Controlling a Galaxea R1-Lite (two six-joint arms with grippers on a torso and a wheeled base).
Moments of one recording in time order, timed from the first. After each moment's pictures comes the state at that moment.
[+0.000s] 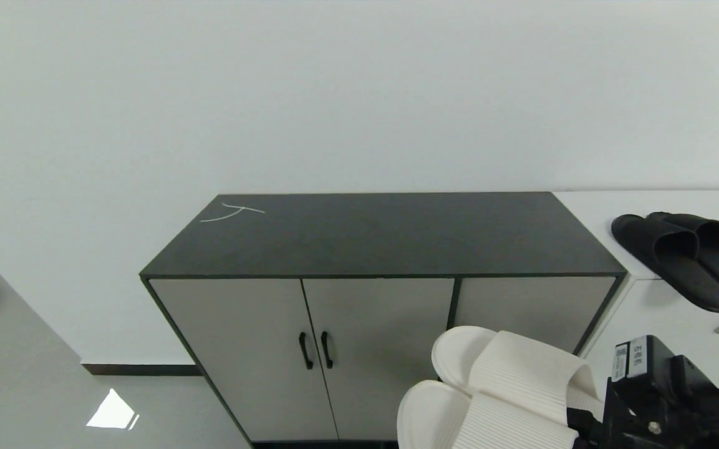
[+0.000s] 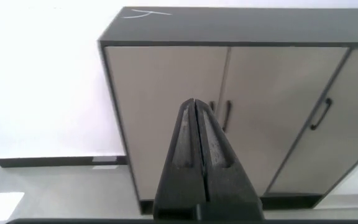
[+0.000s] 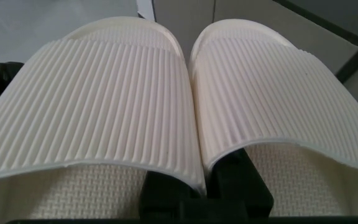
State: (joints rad) left arm 0.00 0.00 0.00 -0.03 -0.01 -0.01; right arm 0.96 1.36 -0.26 -0.88 -0.01 -0.01
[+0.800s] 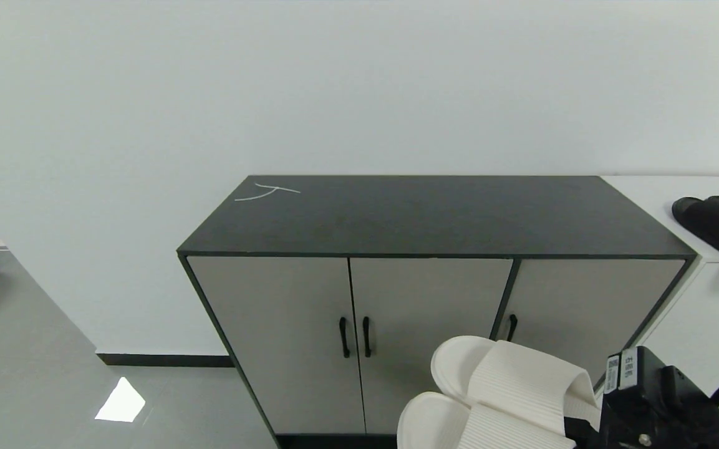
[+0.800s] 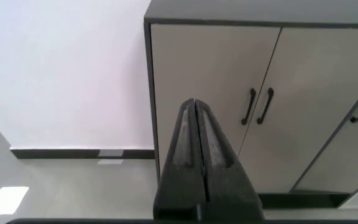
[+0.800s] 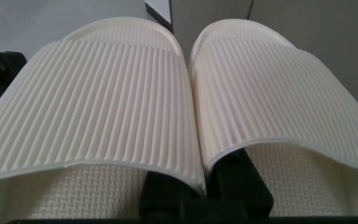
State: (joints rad) left arm 0.00 0.00 0.00 -0.03 -0.01 -0.01; right arm 0.96 1.36 -0.24 -0.88 -0.01 -0.01
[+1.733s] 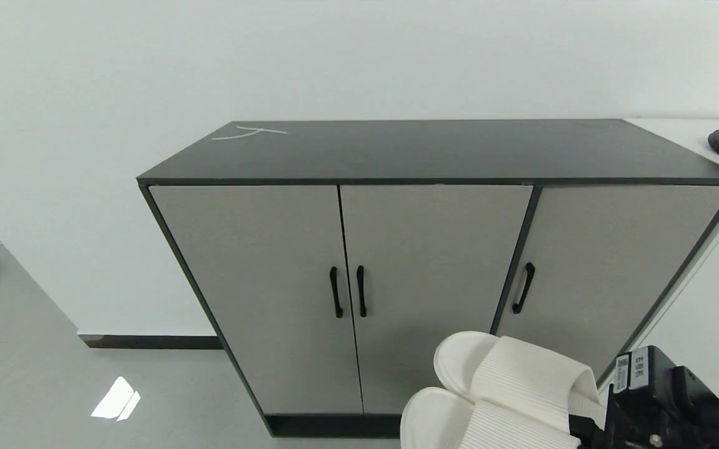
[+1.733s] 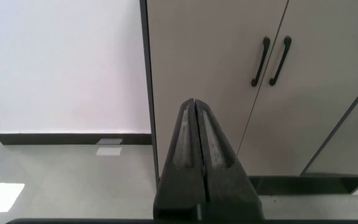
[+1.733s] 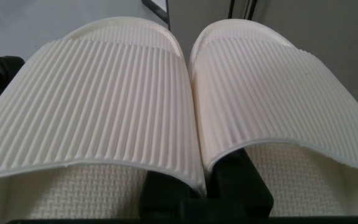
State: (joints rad) left arm 0.00 0.00 0.00 -0.03 -0.01 -0.02; right arm 0.96 1.36 -0.22 -0.91 -0.01 -0.02
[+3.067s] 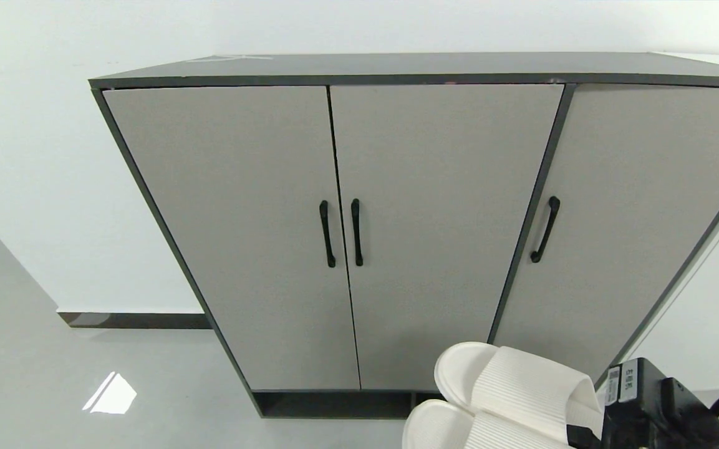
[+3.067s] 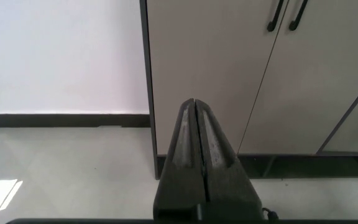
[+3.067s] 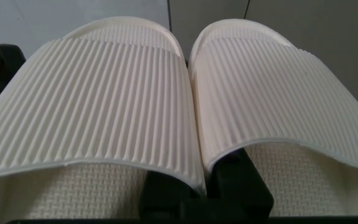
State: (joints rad) left arm 0.00 0.00 0.00 -0.03 -0.01 -0.01; right arm 0.96 1.38 -0.20 -0.91 -0.01 -0.03
